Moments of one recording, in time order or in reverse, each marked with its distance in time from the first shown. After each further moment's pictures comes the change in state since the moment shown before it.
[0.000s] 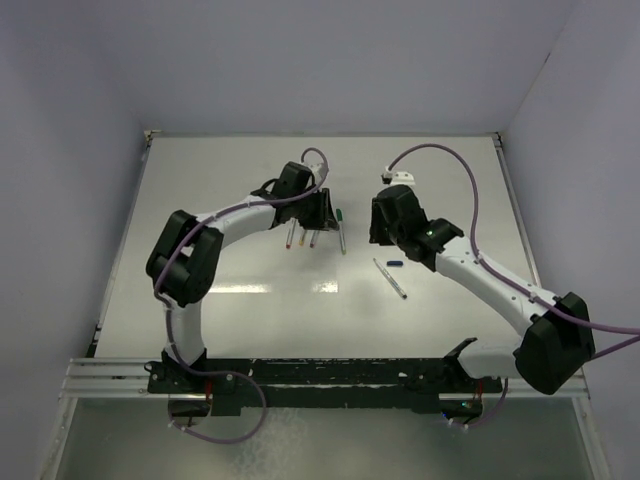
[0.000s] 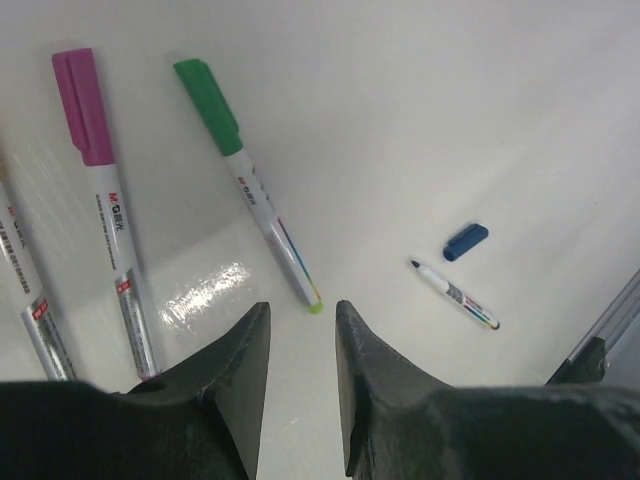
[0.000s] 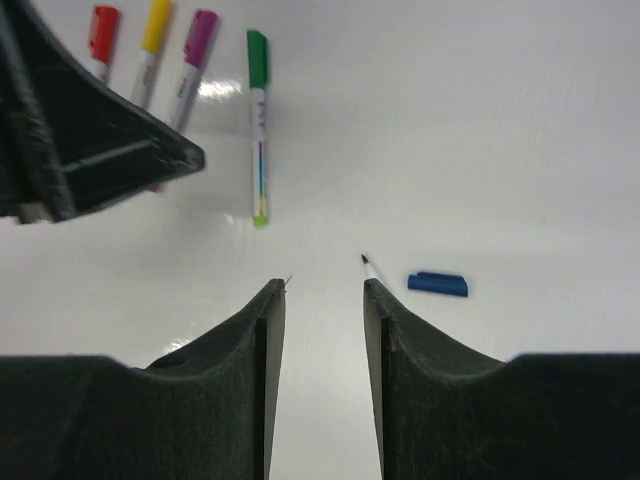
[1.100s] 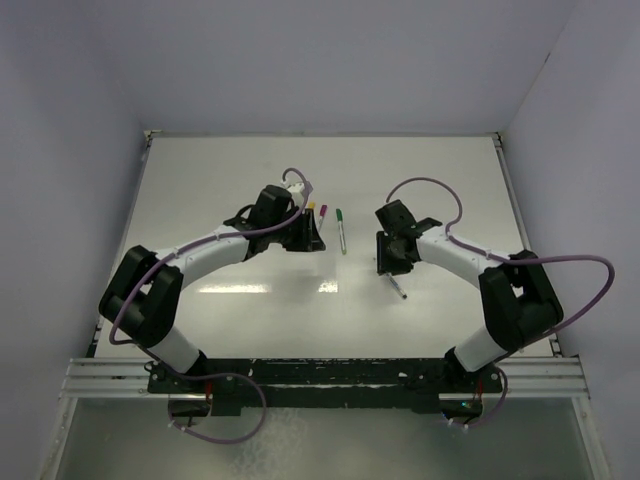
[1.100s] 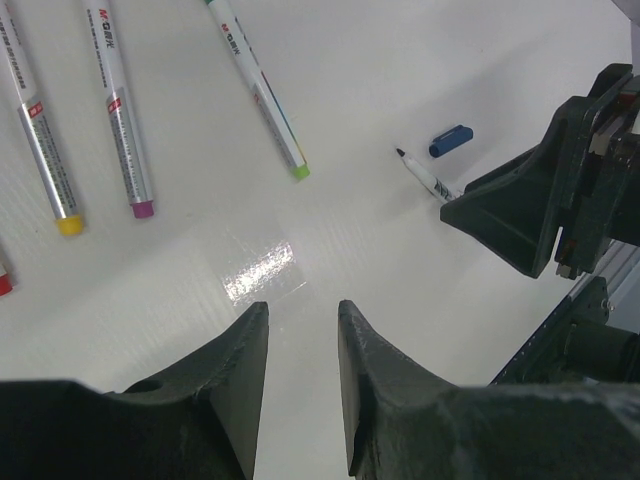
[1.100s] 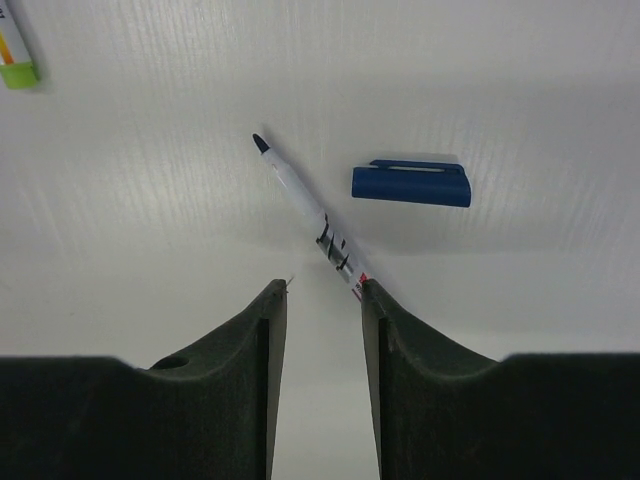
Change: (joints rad) left arm -0.023 -0.388 -0.372 0.080 -0.033 0.002; right arm -0.122 0.250 -0.104 -0.146 -0.217 0.023
